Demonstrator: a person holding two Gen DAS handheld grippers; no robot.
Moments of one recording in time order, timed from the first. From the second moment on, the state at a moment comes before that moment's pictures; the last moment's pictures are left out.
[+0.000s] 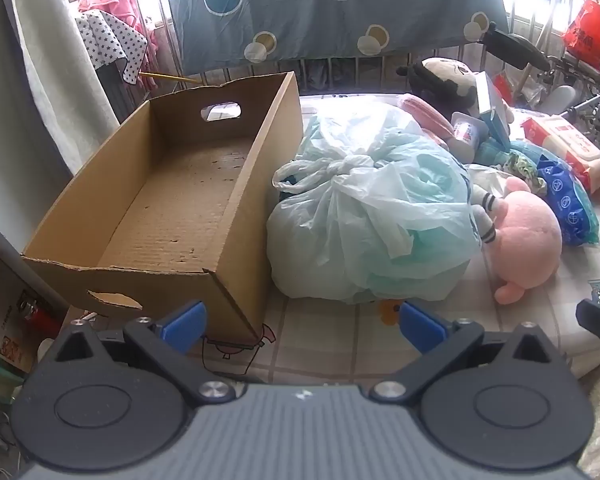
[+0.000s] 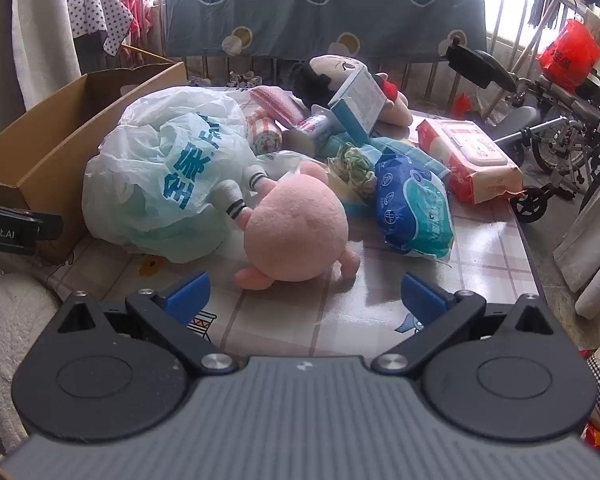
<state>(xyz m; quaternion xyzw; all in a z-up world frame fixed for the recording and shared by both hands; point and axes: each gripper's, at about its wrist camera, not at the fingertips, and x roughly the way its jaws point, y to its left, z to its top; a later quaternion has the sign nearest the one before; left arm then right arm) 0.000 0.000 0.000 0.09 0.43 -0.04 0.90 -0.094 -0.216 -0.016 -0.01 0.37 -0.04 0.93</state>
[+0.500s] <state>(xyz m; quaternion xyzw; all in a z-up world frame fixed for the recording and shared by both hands) 0.004 0.000 0.007 0.08 0.43 -0.04 0.90 -0.088 -0.212 -0.011 -0.01 0.37 -0.04 0.93</state>
